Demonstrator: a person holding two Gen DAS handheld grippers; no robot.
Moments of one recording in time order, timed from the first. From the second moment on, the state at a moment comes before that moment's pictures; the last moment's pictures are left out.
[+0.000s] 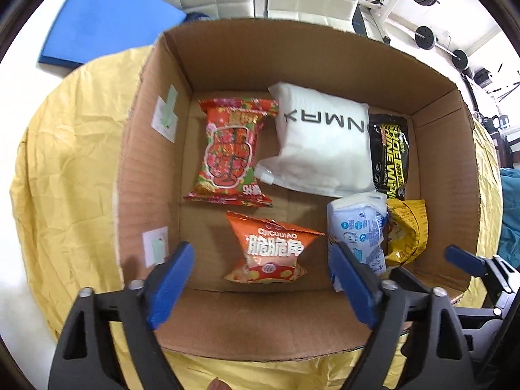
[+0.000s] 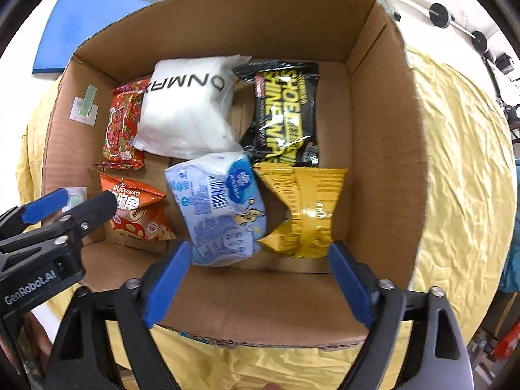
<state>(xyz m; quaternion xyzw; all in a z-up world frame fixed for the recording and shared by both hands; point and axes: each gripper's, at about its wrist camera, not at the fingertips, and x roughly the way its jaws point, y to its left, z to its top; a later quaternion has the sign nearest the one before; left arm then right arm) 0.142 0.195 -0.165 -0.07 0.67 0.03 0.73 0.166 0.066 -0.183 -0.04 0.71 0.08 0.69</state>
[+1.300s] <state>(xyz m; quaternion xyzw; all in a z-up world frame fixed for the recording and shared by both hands) -0.015 0.151 0.094 -0.09 0.51 0.02 0.86 0.001 -0.027 0.094 0.00 0.55 0.10 0.83</state>
